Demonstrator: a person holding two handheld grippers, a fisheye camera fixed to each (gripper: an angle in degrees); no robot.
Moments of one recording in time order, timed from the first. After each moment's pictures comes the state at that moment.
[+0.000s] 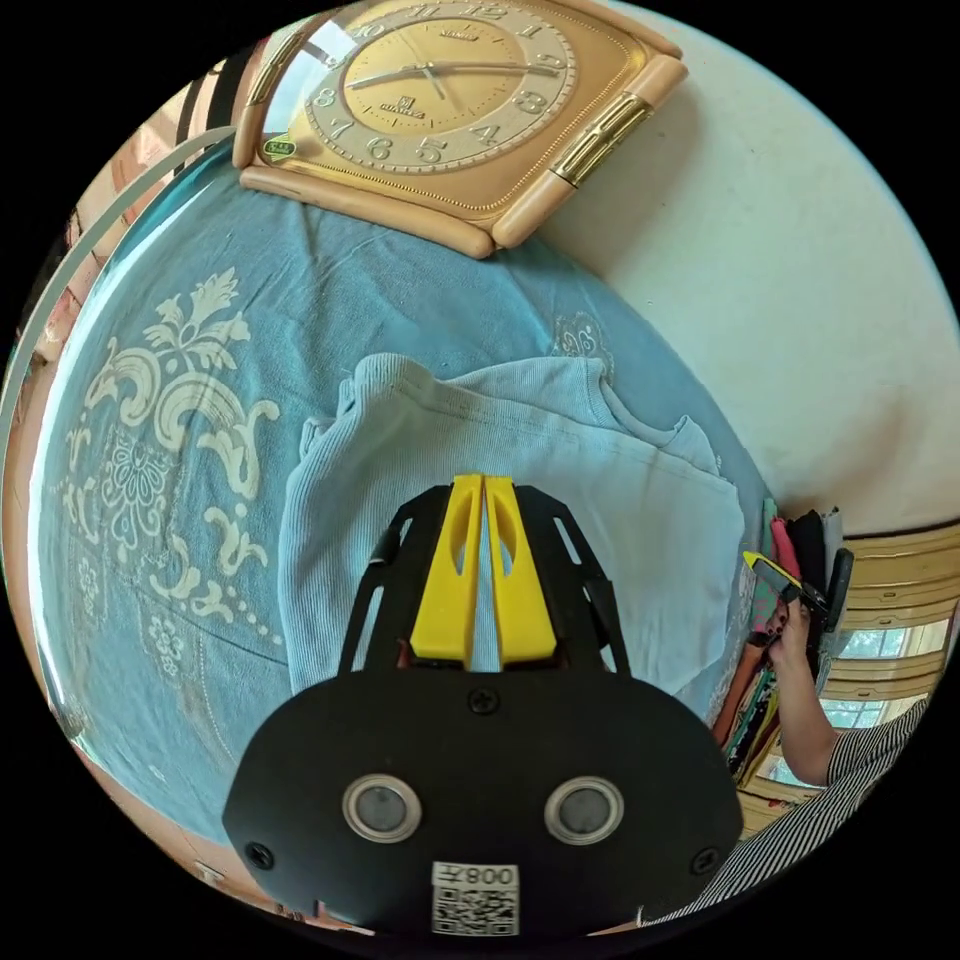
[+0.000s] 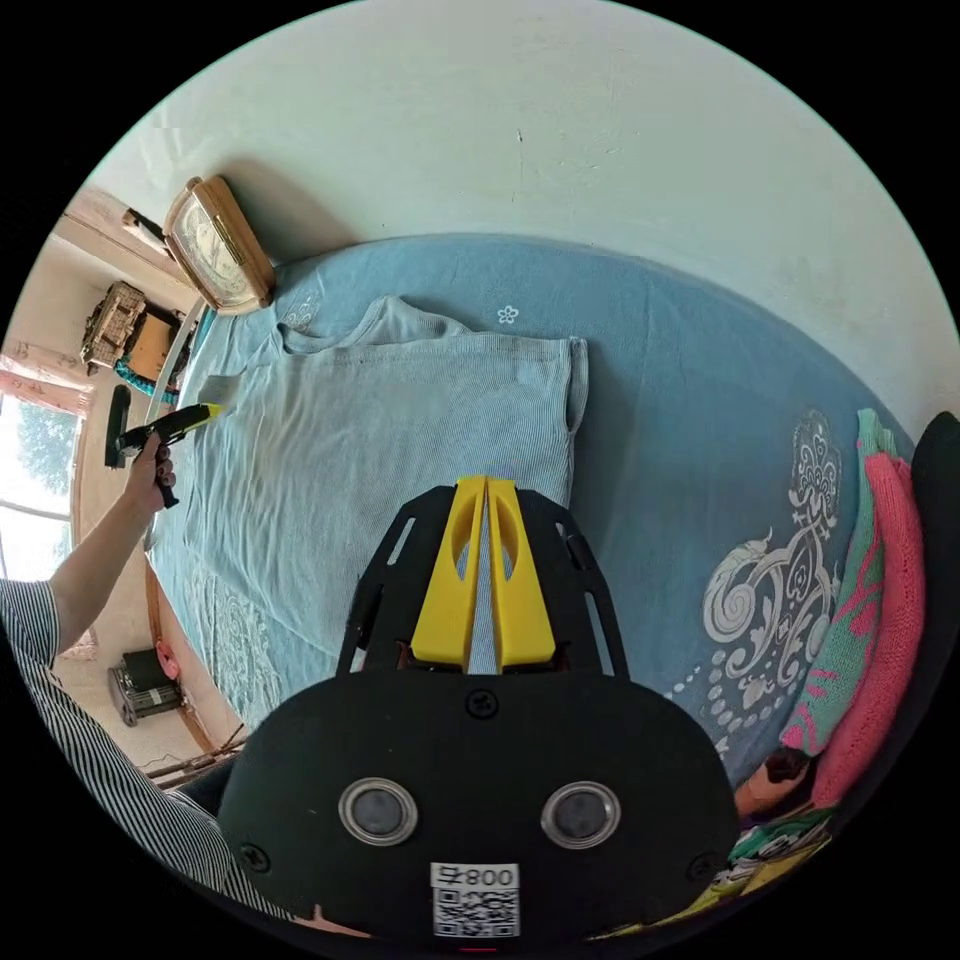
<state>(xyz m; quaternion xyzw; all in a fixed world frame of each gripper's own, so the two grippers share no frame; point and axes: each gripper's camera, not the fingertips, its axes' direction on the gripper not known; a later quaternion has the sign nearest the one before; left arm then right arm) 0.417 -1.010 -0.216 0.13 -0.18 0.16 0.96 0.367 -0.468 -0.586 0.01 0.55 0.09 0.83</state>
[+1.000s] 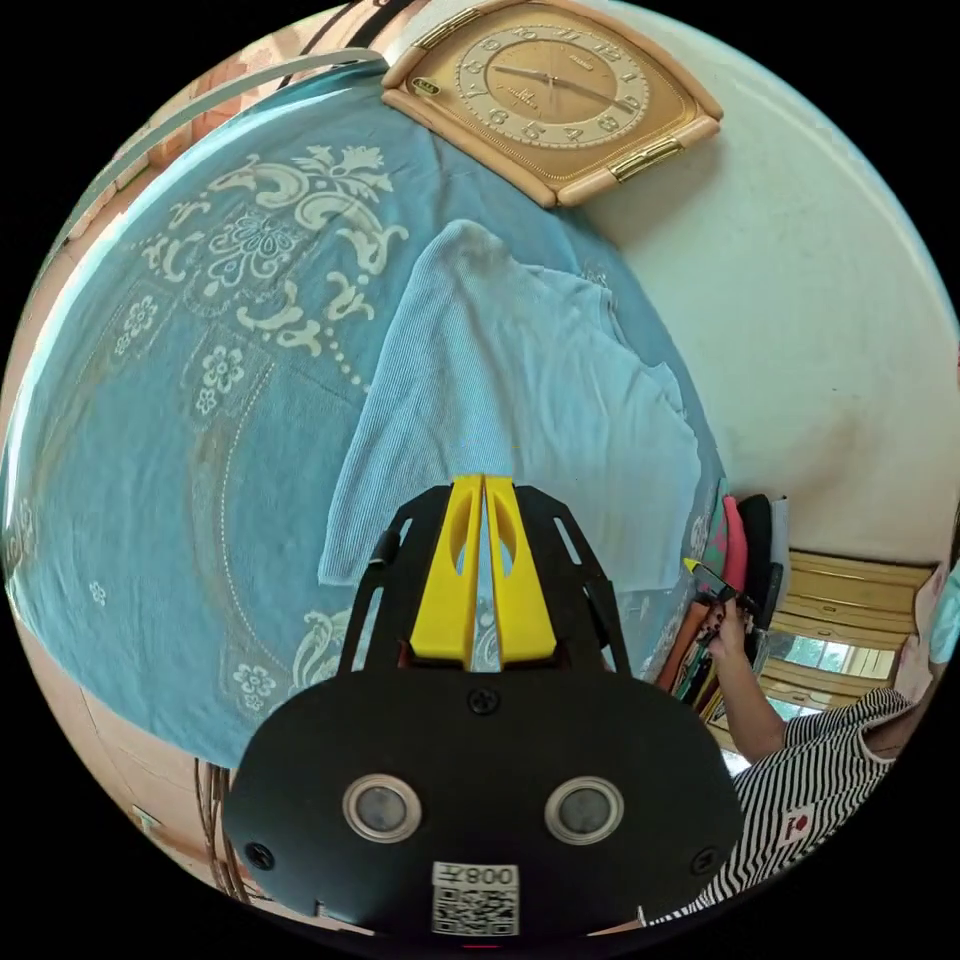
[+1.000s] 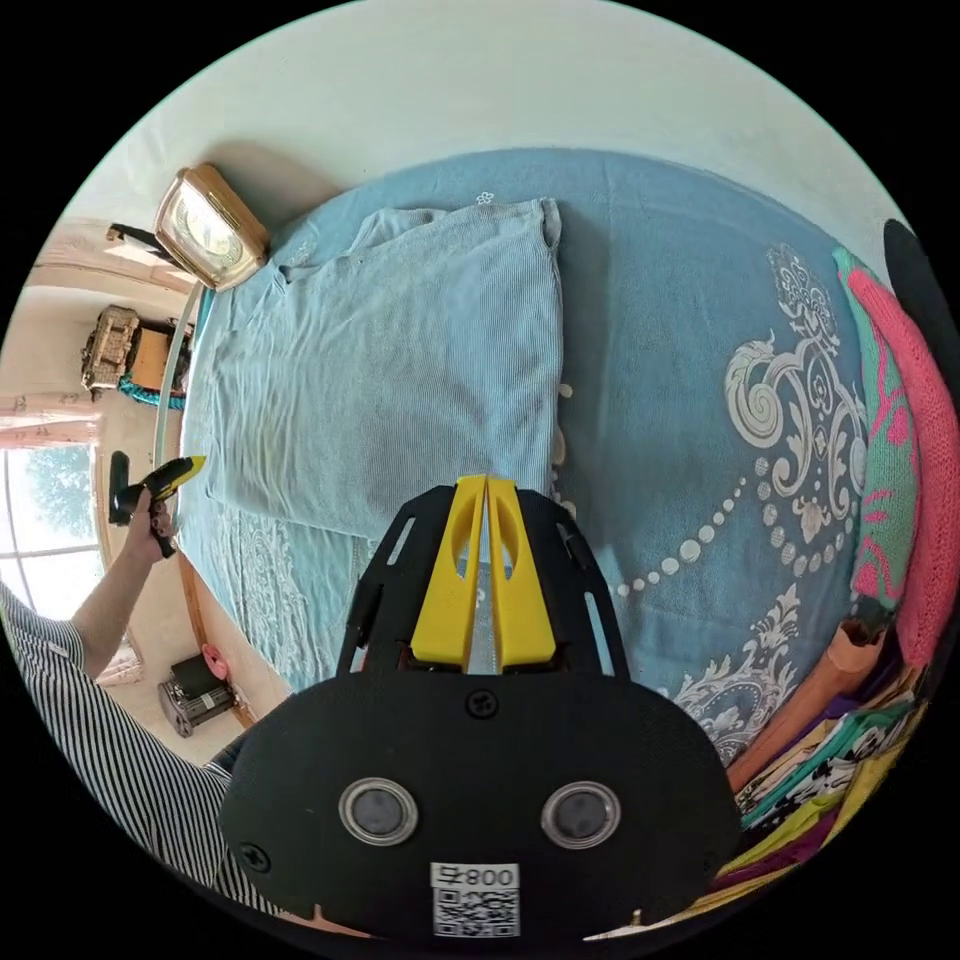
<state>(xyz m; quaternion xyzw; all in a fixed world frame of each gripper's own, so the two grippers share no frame) 0.376 -0.780 -0.294 0.08 -0.12 0.07 0.99 0.424 -0.249 -0.605 0.00 0.51 0.18 0.84</state>
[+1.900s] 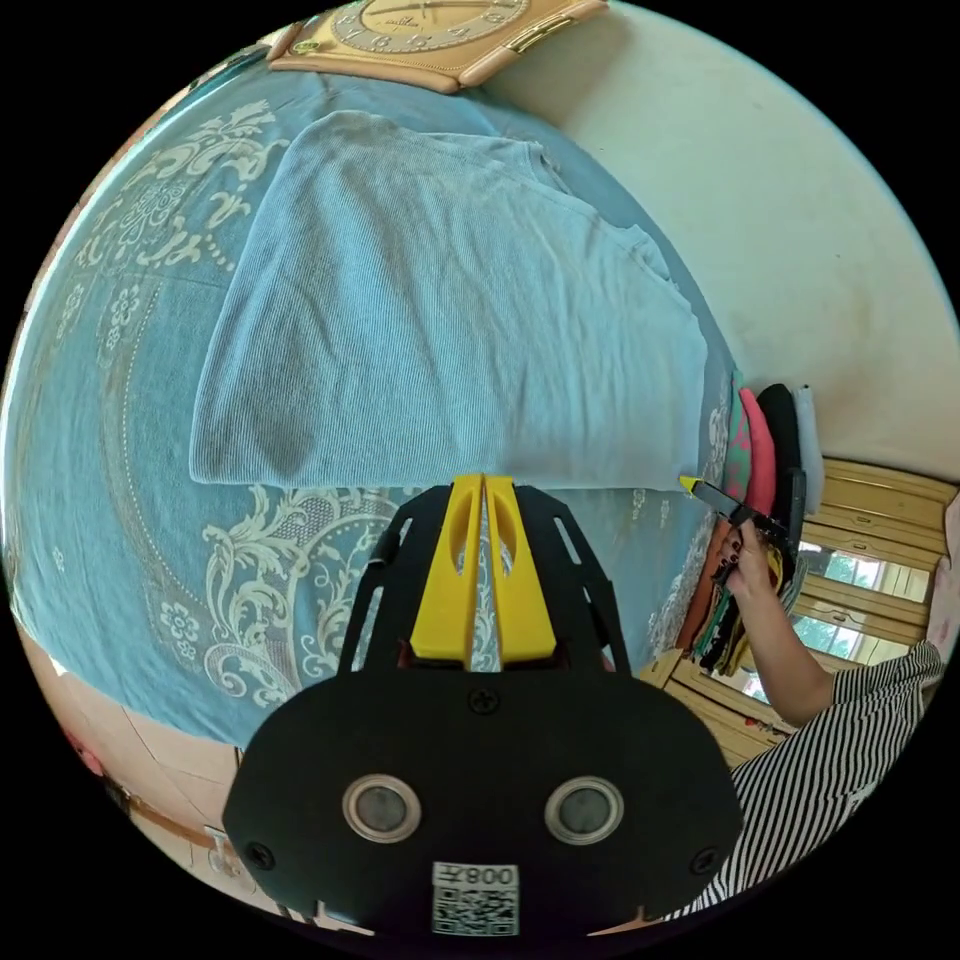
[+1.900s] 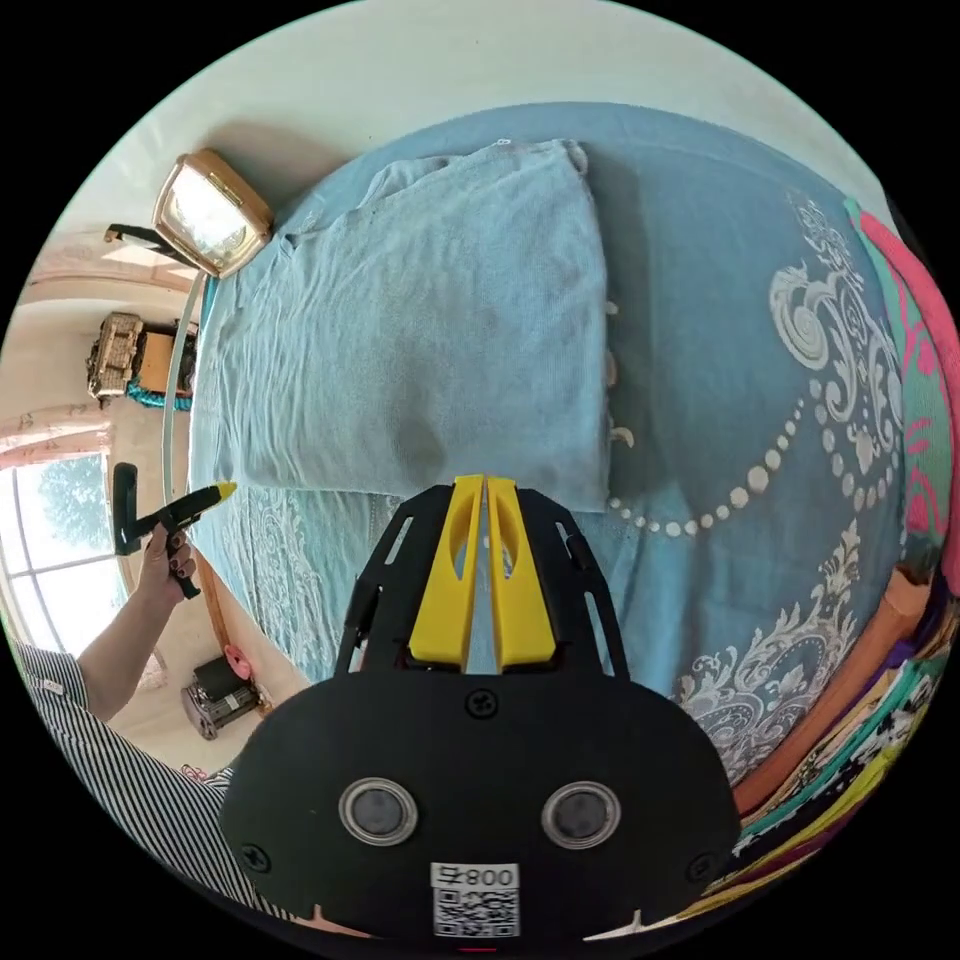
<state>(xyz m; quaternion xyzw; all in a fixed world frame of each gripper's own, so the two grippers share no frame) 0.648 -0.619 -0.198 -0.02 -0.15 0.15 0.98 0.498 -0.095 -0.611 0.02 0.49 0.22 0.84</state>
